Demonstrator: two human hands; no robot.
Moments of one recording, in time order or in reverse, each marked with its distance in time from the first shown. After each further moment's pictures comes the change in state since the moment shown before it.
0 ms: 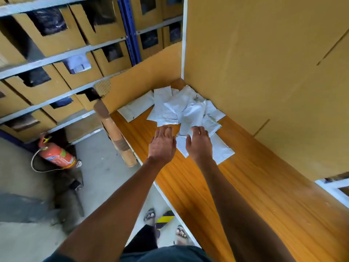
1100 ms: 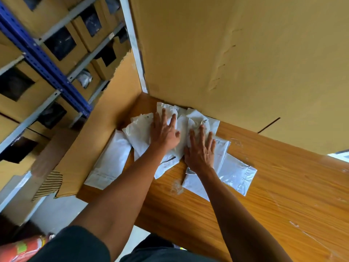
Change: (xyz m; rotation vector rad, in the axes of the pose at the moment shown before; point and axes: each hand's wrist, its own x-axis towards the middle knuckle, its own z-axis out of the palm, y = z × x) left_hand 0.313 -0.040 0.085 0.100 -0.450 0.362; right_hand 0.144 0.022 0.128 -0.314 -0.063 0.525
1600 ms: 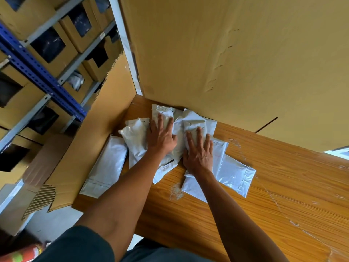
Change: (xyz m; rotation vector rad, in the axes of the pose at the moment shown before) left_hand 0.016 -0.008 0.020 0.041 0.013 0.020; right_hand 0.001 0.001 0.001 -0.022 0.018 -0.008
